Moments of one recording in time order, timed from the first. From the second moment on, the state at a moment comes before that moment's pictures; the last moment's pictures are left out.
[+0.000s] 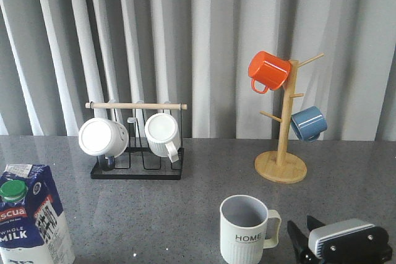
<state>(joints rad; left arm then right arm) -0.02 0.75 -0.70 -0.09 0.12 -0.04 0.46 1.47 -0.41 0.32 -0.90 -0.27</state>
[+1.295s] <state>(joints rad) -0.02 0.75 -0.70 -0.09 0.12 -0.04 -0.08 0.73 -0.40 -0.10 -0.22 0.07</state>
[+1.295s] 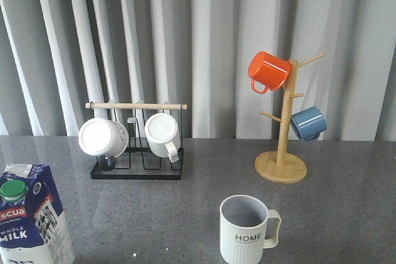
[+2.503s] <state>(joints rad) -0.07 0.85 -0.70 -0.10 0.03 -0.04 -0.08 0.73 -0.40 -0.10 -0.22 0.07</state>
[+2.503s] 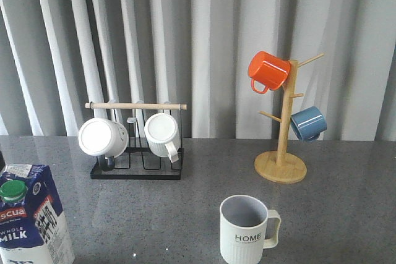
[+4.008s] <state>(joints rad) -0.12 1.16 -0.59 -0.06 -0.26 -0.03 -0.08 0.73 -0.40 -0.10 -0.22 0.07</state>
